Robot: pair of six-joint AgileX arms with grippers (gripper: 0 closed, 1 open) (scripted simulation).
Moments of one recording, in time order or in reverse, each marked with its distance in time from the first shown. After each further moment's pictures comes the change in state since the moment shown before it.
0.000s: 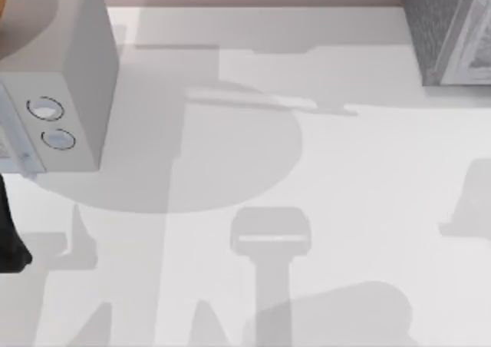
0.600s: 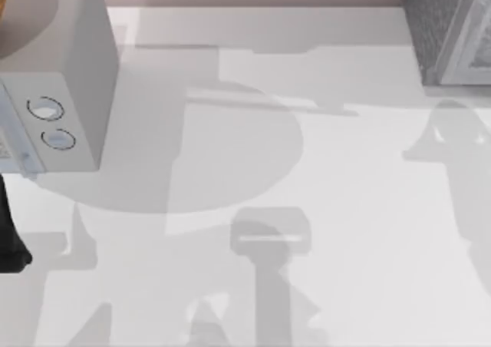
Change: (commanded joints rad) left arm 0.000 0.000 0.000 0.000 0.000 0.000; right arm 0.152 0.550 0.339 0.326 0.211 -0.008
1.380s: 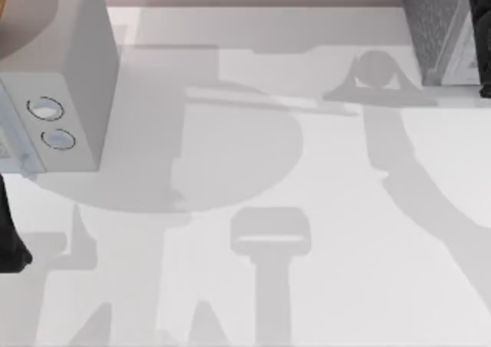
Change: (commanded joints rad) left arm 0.000 0.000 0.000 0.000 0.000 0.000; right arm 0.234 0.630 0.383 0.330 0.219 0.021
